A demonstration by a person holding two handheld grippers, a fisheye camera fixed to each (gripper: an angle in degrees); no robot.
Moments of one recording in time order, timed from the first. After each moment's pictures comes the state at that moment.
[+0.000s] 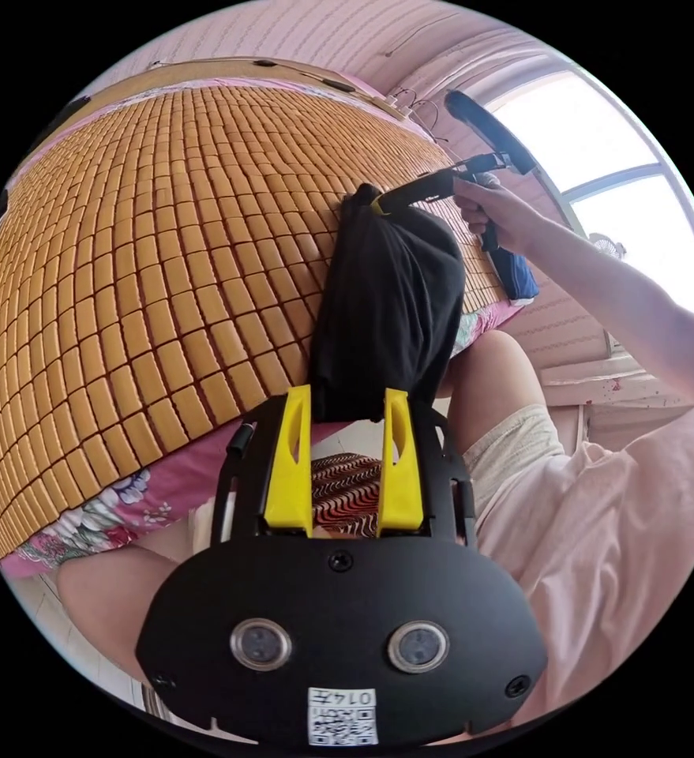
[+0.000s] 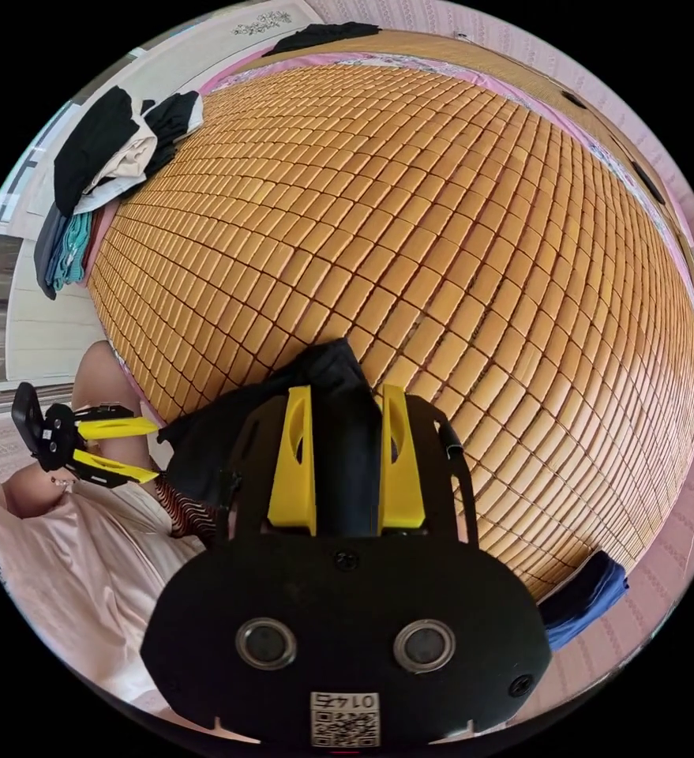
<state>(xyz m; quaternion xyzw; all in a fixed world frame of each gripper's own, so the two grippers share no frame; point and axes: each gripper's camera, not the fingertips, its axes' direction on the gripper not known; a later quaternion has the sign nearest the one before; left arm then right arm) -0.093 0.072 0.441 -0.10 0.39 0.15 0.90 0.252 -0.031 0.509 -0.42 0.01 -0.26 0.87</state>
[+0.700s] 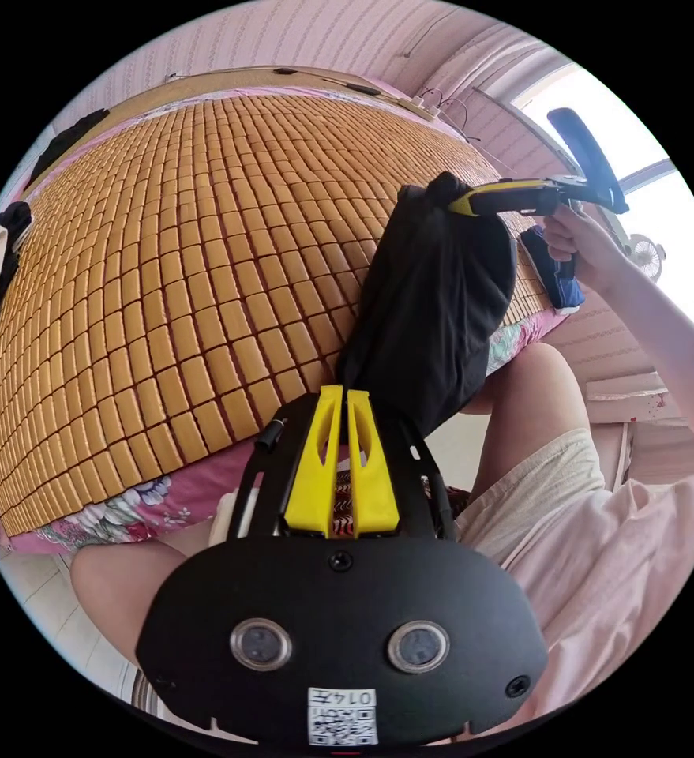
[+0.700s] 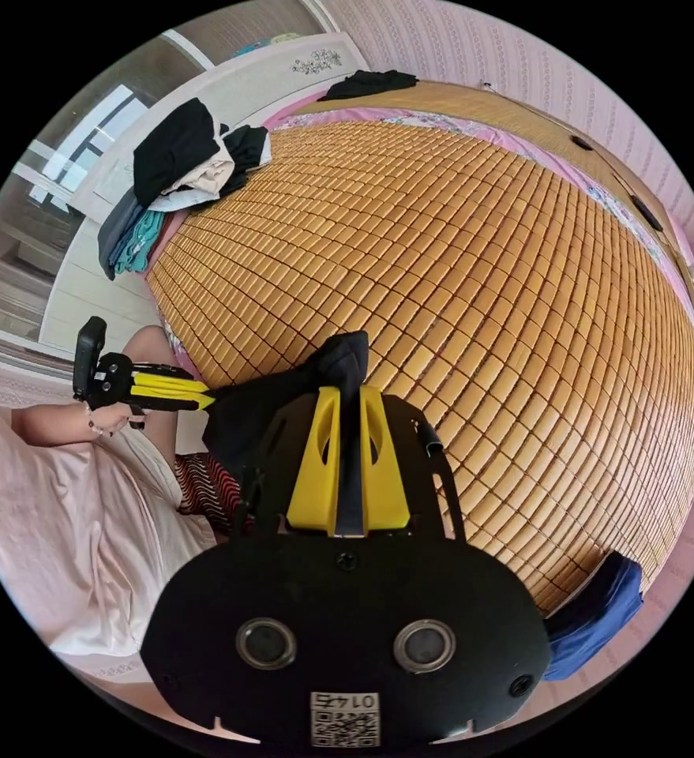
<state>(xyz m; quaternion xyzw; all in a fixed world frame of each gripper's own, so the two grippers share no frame) -0.025 0.071 0.407 -0.05 0.30 0.14 0.94 0.305 0.035 0.346 -0.31 -0.08 -0.29 0.90</state>
